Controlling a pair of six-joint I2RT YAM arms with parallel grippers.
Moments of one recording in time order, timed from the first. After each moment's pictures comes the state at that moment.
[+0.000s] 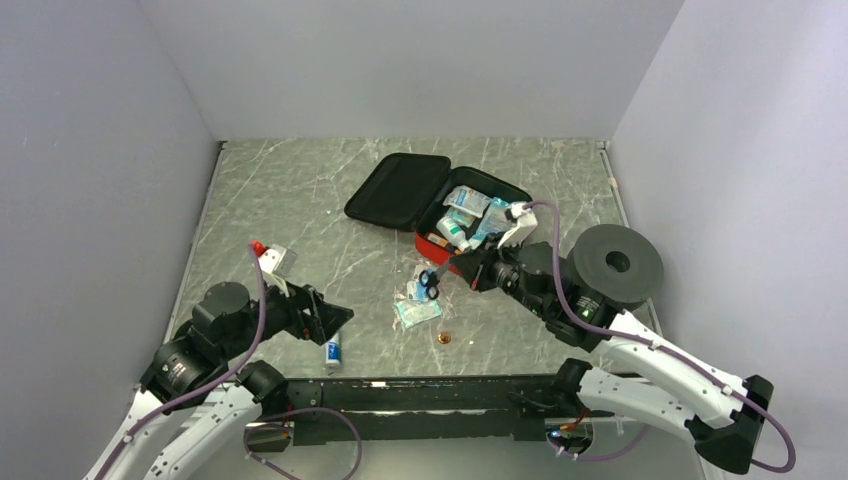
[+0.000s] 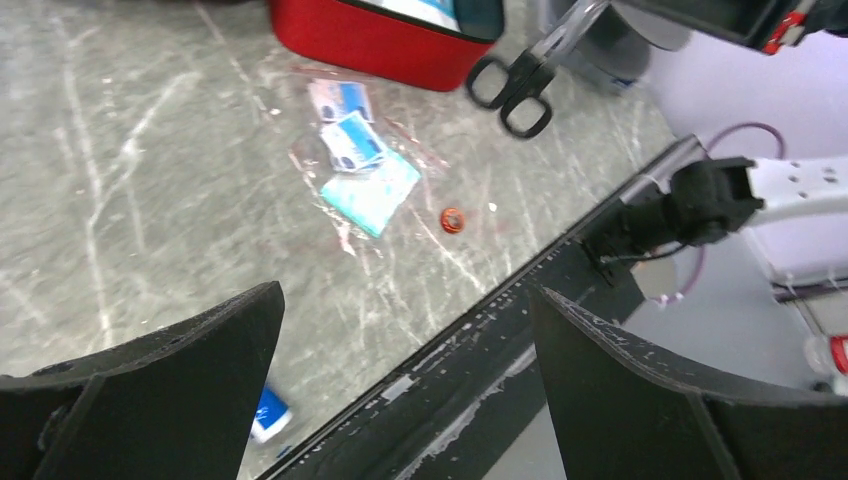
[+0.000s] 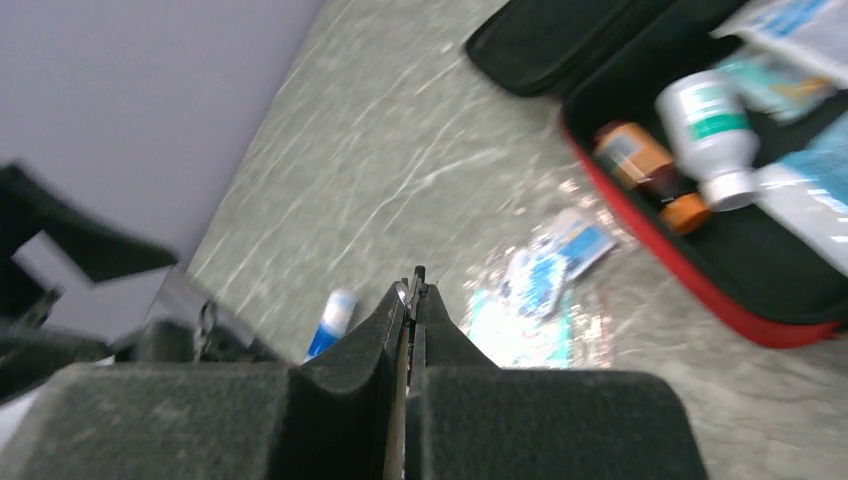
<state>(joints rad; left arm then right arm) -0.63 0.35 0.75 -0.72 0.20 -0.46 0.92 0.80 0.76 -0.21 0.16 0.63</state>
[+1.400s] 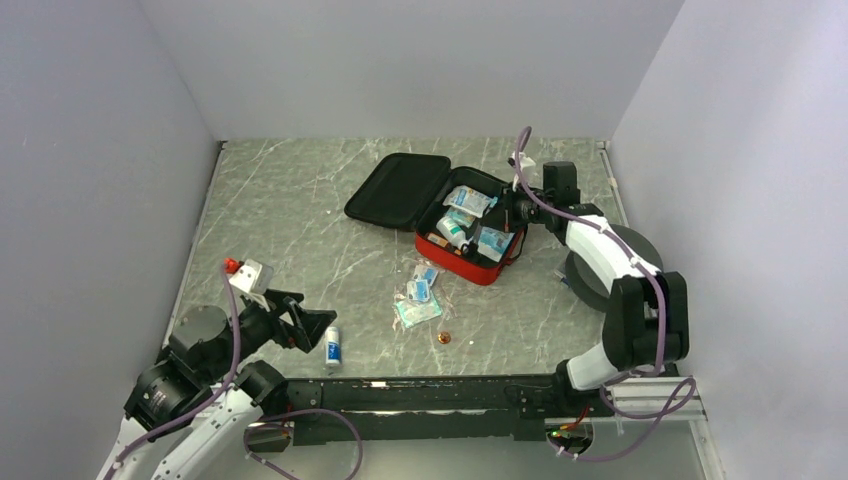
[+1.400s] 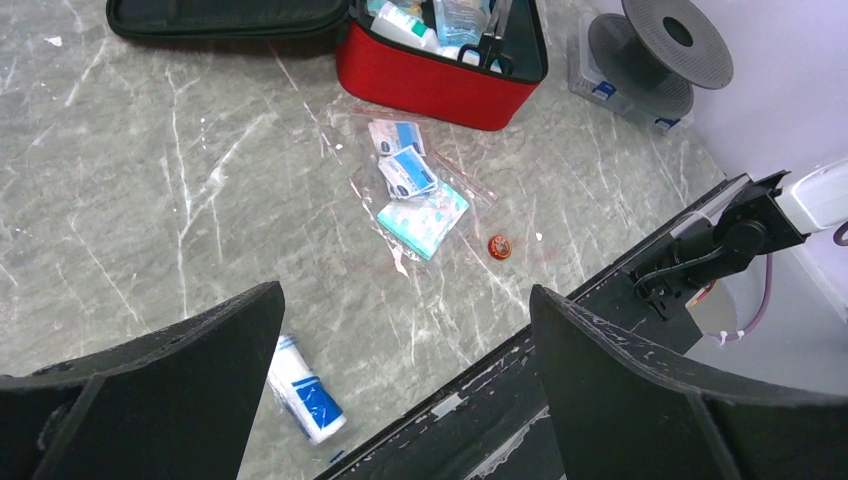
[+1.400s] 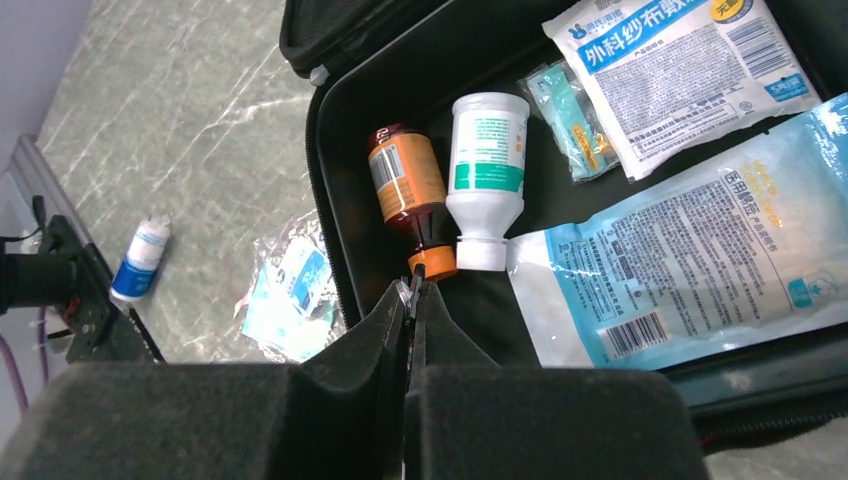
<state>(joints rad) -0.63 0.19 0.74 -0.79 0.05 -0.40 0.13 1.49 1.03 -0.23 -0.70 0.05</state>
